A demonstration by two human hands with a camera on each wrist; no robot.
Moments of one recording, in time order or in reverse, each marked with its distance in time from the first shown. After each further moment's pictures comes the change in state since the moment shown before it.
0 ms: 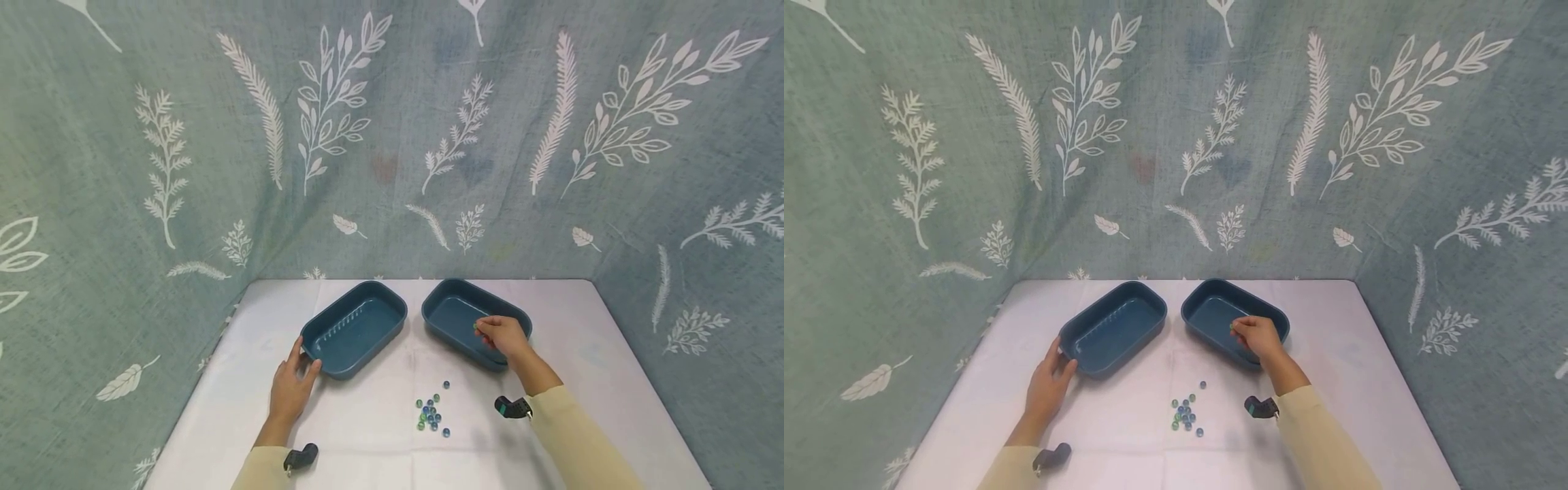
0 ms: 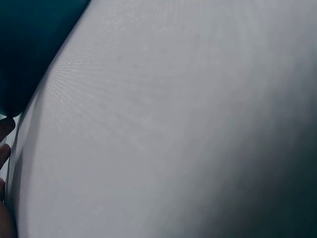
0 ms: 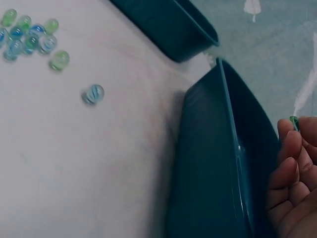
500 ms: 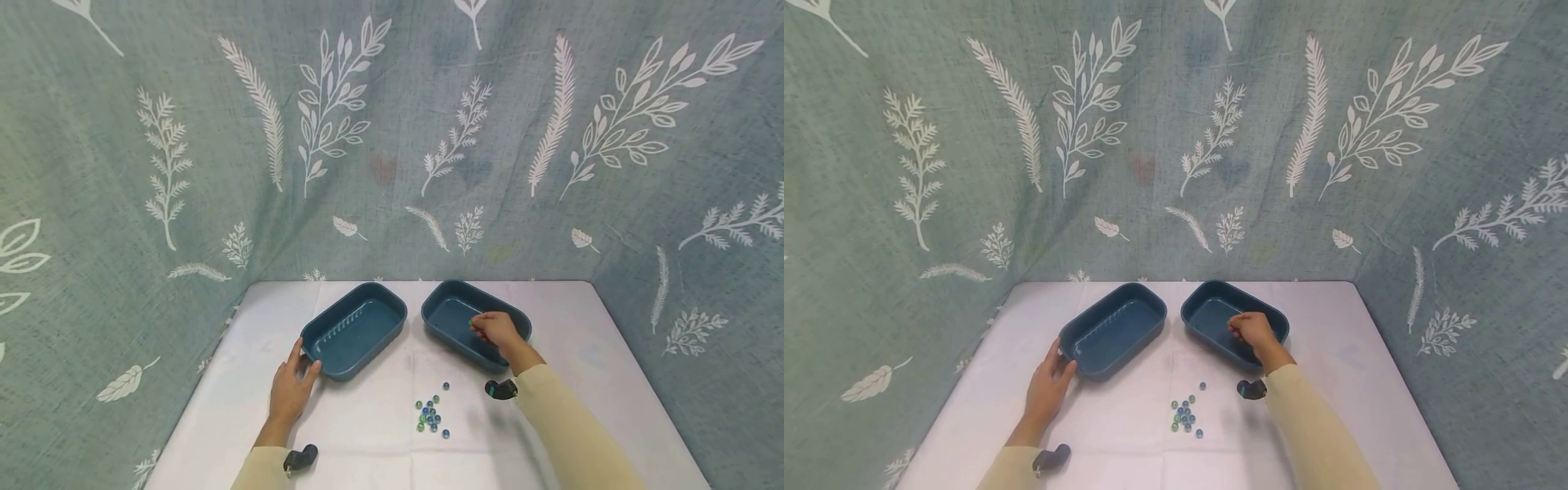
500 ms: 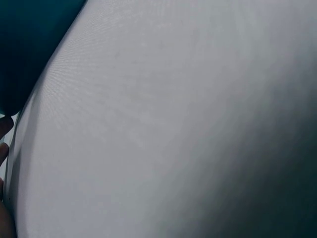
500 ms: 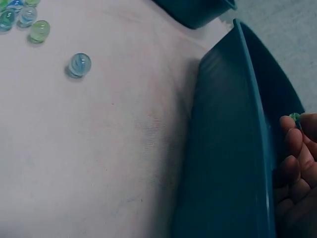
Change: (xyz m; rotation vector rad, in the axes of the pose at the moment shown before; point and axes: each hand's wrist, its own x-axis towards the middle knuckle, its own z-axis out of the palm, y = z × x) left_hand 0.000 0.000 0.000 0.004 -0.001 -0.003; right_hand 0.034 0.008 0.007 0.007 0.005 0.037
